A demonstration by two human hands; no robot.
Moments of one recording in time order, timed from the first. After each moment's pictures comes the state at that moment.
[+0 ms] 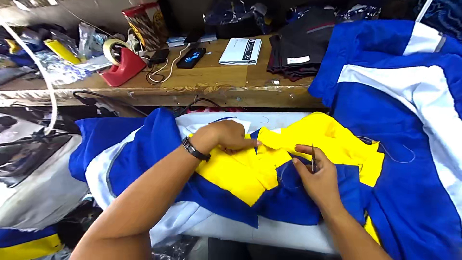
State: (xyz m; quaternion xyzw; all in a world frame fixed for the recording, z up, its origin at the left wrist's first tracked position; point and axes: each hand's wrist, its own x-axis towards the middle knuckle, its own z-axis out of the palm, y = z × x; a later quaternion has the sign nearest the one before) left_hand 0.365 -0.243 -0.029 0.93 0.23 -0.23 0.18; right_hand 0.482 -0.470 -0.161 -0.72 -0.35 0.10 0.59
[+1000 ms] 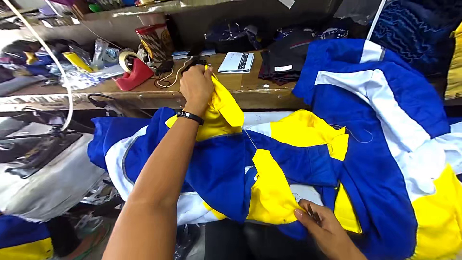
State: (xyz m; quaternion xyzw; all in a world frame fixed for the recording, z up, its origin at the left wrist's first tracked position) left_hand 0.349 -0.221 0.026 0.83 0.46 0.28 0.12; right_hand 0.401 -0.606 -0.168 -0.57 -0.46 0.27 0.62
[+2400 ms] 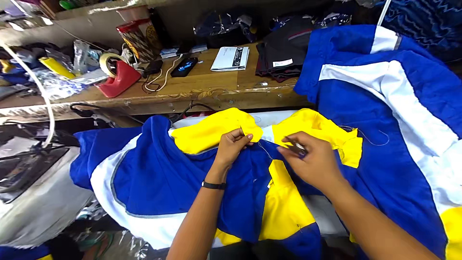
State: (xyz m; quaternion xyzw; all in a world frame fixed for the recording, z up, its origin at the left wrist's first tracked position) left_hand 0.342 -0.287 -0.126 0.69 0.18 0.31 0.63; right_hand 0.477 -0.477 -0.108 -0.73 -0.50 -0.02 0.47
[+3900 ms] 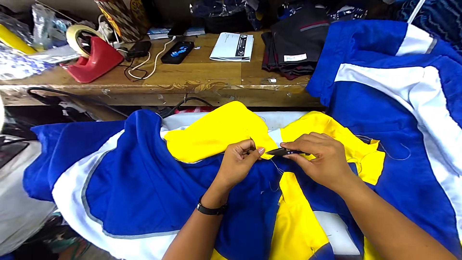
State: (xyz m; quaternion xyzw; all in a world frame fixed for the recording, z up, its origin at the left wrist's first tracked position) left_hand 0.334 -0.287 -0.130 0.71 0.12 0.30 0.63; right_hand 0.514 -0.442 -0.121 -0.66 -0.63 -0.12 0.39
